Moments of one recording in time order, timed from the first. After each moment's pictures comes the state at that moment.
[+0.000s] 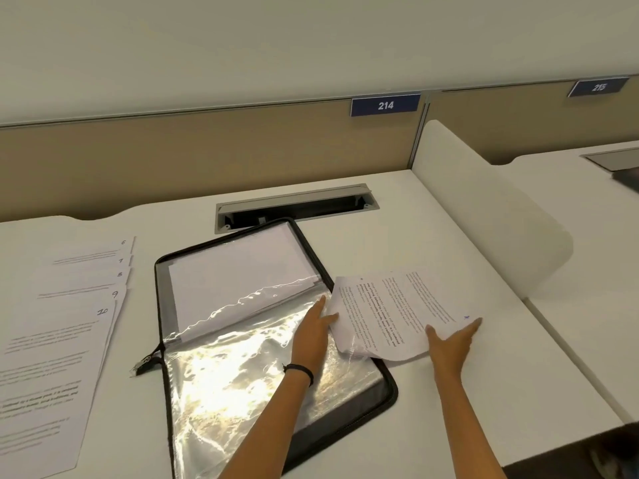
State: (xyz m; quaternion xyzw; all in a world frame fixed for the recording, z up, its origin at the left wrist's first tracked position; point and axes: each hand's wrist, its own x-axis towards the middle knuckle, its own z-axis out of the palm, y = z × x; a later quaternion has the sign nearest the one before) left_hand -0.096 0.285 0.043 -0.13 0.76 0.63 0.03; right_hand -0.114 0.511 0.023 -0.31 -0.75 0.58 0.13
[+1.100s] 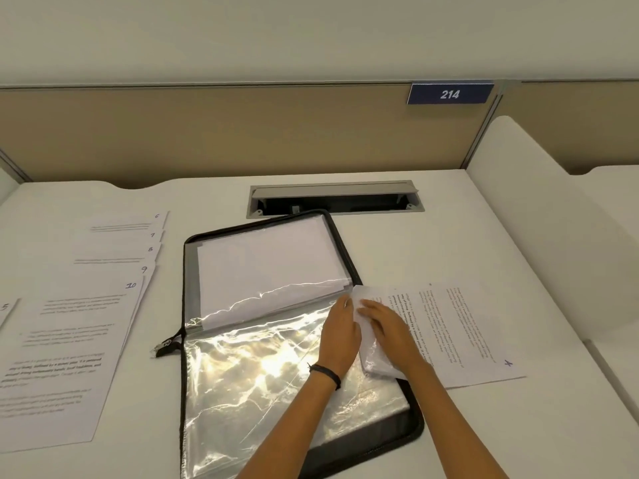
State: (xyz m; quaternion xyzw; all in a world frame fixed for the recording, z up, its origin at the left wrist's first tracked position) left_hand -0.130 0.282 0.037 -0.08 0.90 0.42 -0.02; right_hand -0.182 0.412 -0.009 0.24 -0.89 0.39 -0.02
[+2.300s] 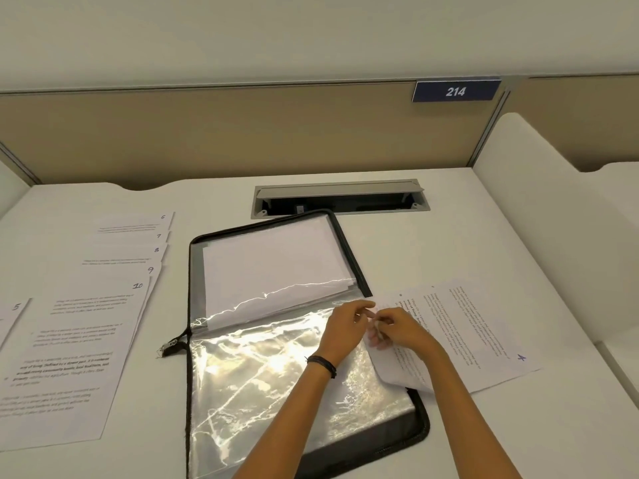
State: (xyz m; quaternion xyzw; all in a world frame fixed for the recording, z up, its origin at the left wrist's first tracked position) left_hand -0.143 0.270 0.055 -0.07 0.85 0.52 0.05; right_hand -0.193 0.409 0.039 0.04 -0.80 0.50 -0.33
